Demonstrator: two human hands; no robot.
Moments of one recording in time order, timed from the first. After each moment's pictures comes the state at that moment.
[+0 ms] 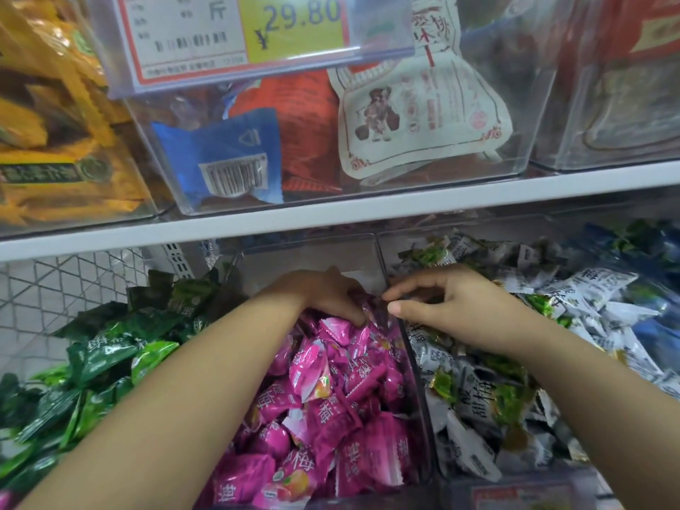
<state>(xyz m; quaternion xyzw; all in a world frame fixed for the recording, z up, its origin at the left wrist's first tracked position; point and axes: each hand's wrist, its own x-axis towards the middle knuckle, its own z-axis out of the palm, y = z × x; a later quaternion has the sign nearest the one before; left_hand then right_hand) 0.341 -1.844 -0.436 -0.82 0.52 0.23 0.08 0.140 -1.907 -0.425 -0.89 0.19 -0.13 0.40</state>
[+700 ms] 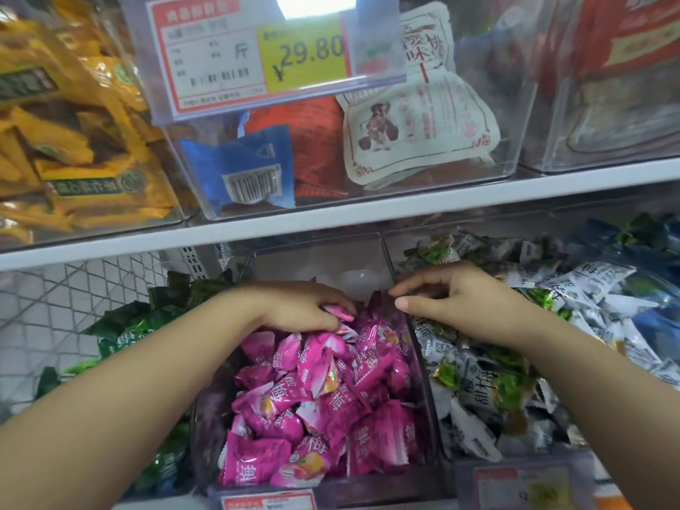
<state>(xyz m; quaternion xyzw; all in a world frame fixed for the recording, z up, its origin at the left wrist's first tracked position) 0.329 -1.779 -0.410 -0.79 0.56 0.24 0.04 0.137 -1.907 -0.426 -0.88 0.20 -0.13 0.42</state>
